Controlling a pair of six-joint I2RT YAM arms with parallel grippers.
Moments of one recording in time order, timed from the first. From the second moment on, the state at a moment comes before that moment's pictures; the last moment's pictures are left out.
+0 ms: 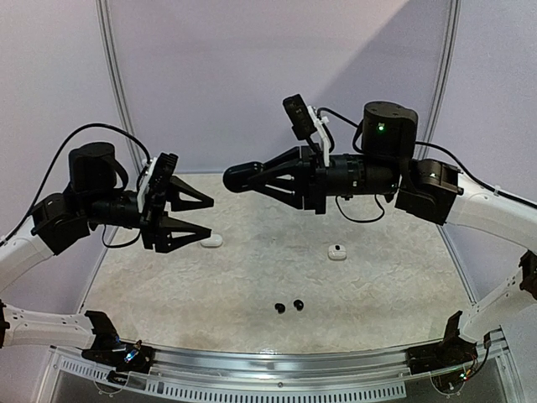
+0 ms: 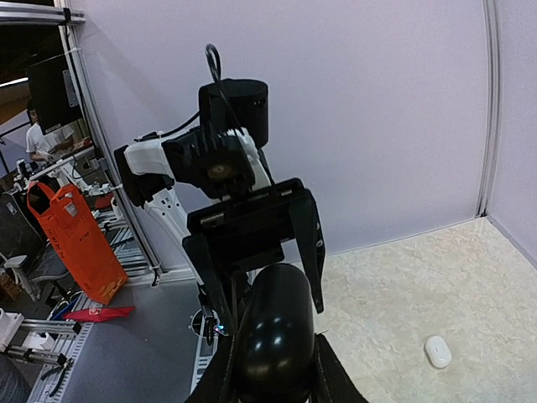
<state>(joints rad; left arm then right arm) -0.76 0.92 1.00 -0.35 0.69 0.24 1.06 1.42 1.41 -0.04 -0.48 0.19</state>
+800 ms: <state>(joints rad) -0.80 0.86 0.60 0.55 0.23 1.75 1.03 1.53 1.55 -0.13 -0.32 0.65</state>
